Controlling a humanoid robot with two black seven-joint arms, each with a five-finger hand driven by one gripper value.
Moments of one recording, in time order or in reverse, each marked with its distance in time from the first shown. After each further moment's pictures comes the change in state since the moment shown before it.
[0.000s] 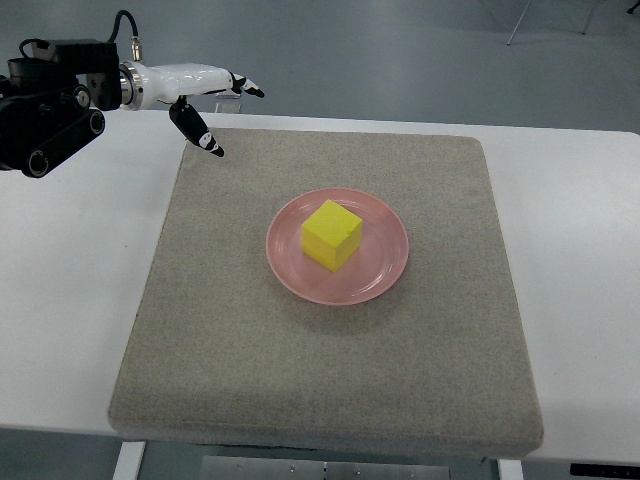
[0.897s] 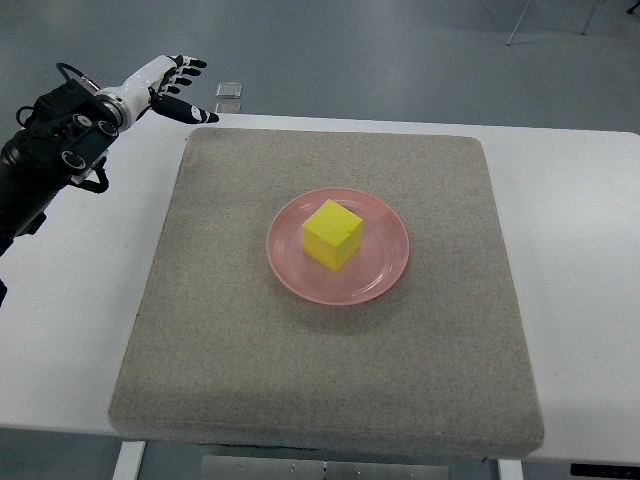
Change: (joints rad) left arm 0.112 -0.201 -0.001 0.347 -0.783 0.113 0.172; right arm 0.000 0.000 0.000 0.000 0.000 0.000 0.000
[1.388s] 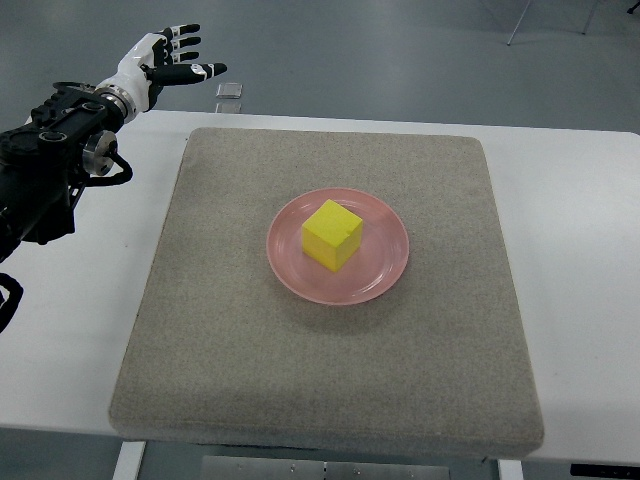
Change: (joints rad) left arm 0.039 -0.015 -0.215 -0.009 -0.413 -0.102 -0.030; right arm 0.000 0.000 0.000 0.001 0.000 0.000 0.000
